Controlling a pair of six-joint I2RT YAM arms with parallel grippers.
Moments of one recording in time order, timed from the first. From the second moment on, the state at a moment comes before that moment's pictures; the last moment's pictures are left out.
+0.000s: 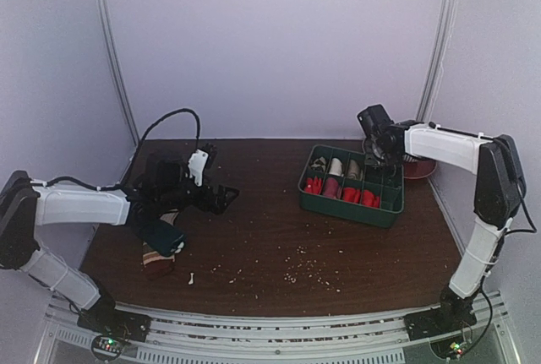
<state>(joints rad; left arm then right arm) -0.65 1.42 0.73 0.27 0.08 -0.12 0.40 1.79 1.41 -0.60 0.62 0.51</state>
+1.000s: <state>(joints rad) -0.65 1.44 0.73 0.26 0.09 -0.12 0.35 1.90 1.42 -0.63 0.58 0.50</state>
